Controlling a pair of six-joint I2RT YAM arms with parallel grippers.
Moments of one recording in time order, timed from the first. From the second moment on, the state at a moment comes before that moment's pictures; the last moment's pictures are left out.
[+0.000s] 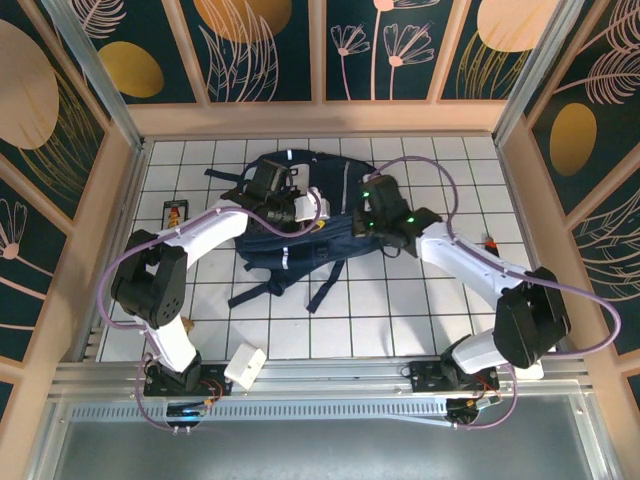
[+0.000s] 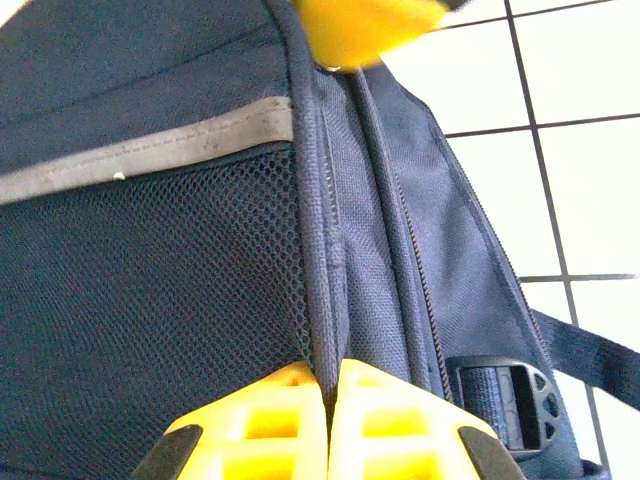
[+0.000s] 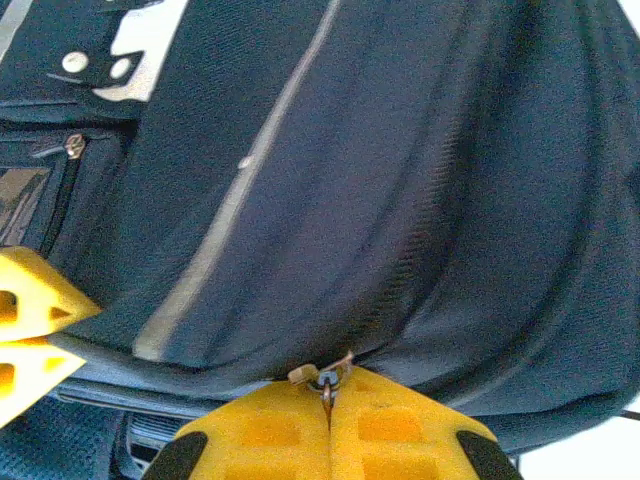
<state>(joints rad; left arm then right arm) -0.51 1.76 1.24 -0.32 0.62 0.90 0.59 1.43 1.06 -0.43 0.06 0.40</state>
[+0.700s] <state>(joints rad) -0.36 1.80 1.26 -0.13 0.43 1.09 0.37 1.35 0.98 -0.45 -0.31 0.33</state>
